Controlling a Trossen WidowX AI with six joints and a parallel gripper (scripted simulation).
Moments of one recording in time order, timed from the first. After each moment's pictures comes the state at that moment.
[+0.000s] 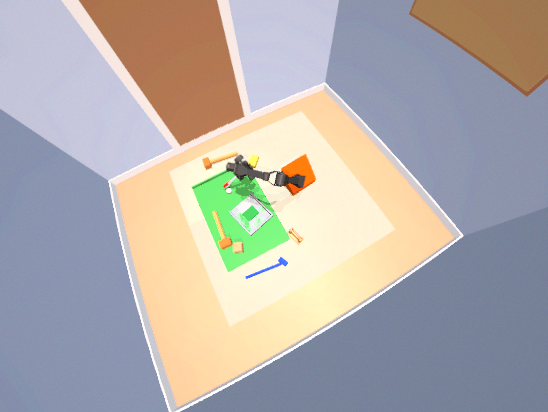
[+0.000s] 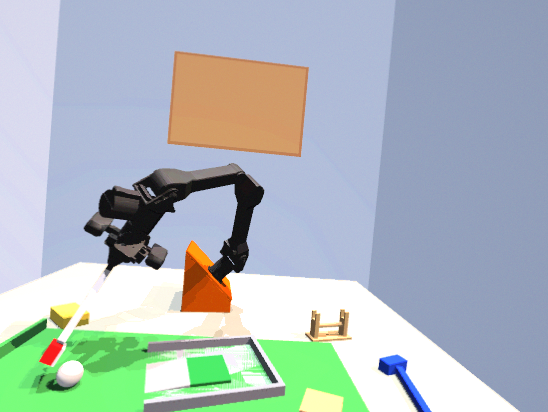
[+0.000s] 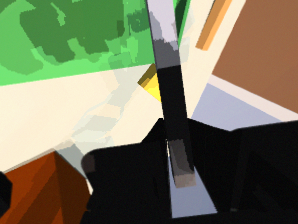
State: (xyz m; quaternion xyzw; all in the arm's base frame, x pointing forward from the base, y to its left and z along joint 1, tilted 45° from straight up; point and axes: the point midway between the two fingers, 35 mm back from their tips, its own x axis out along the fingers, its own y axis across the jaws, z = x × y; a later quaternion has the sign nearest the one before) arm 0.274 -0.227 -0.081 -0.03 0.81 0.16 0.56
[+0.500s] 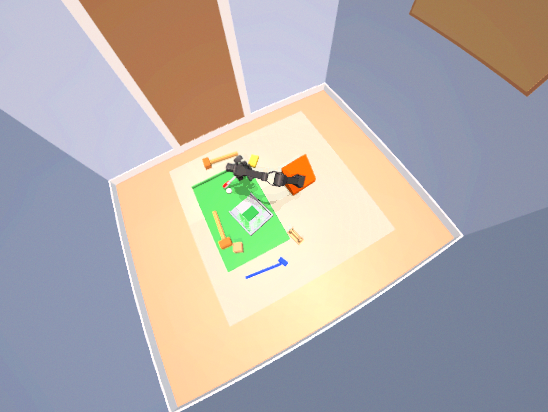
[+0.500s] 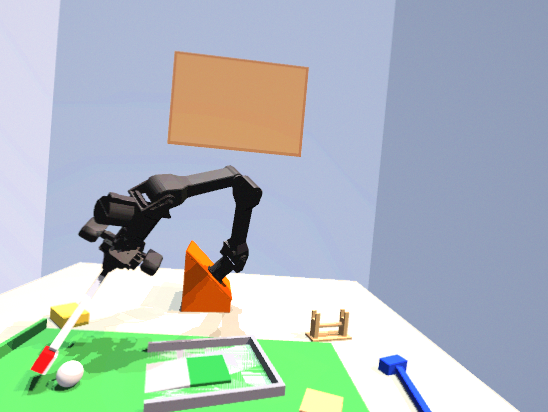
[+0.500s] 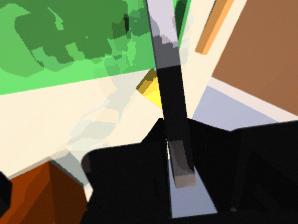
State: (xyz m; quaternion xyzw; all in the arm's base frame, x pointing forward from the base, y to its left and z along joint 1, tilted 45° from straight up) arm 0.277 -0.224 -0.099 -0.03 0.81 0.16 0.56
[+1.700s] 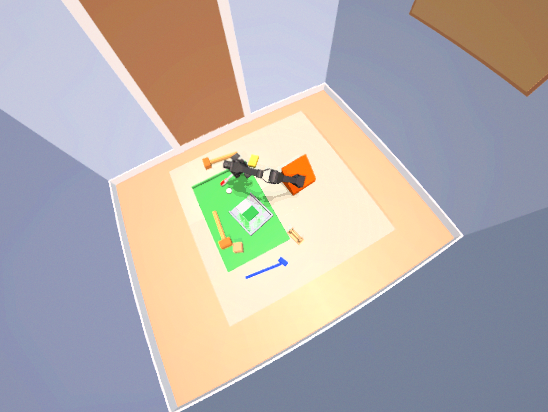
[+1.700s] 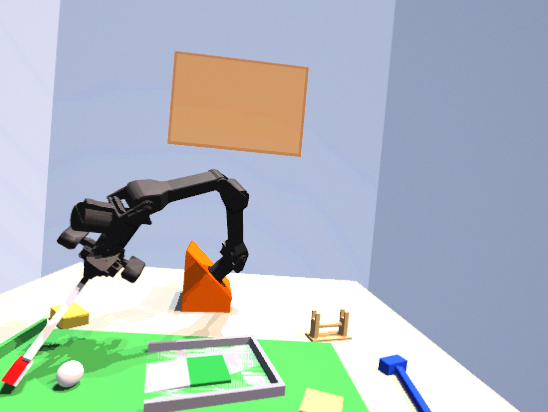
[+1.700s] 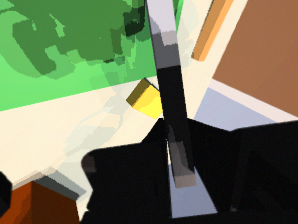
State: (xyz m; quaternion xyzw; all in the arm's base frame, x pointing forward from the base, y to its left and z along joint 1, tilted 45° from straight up) arm 0.284 -0.240 -0.137 -0.02 0.81 0.15 0.56
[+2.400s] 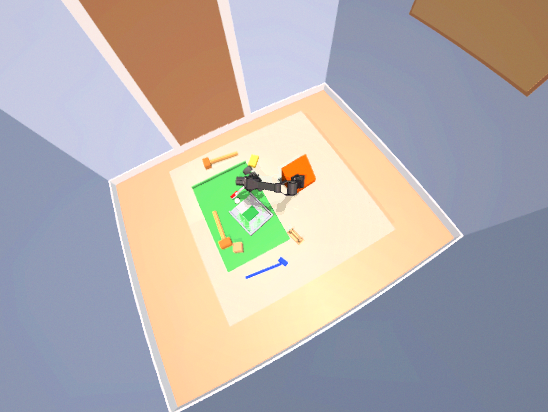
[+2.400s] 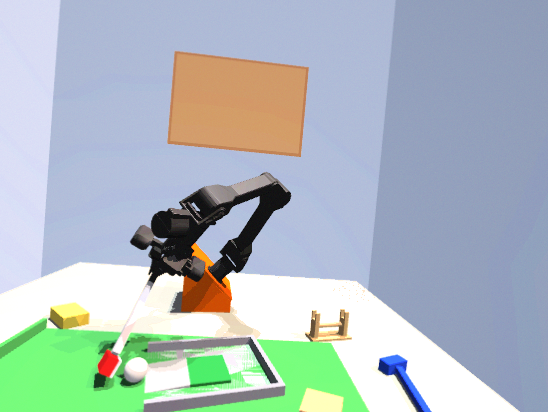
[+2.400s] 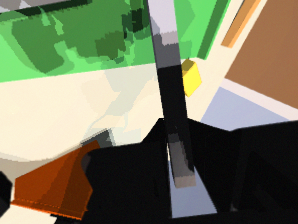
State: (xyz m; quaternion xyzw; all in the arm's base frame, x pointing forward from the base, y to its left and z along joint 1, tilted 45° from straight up) arm 0.259 -0.139 -0.039 -0.03 0.81 0.16 0.56
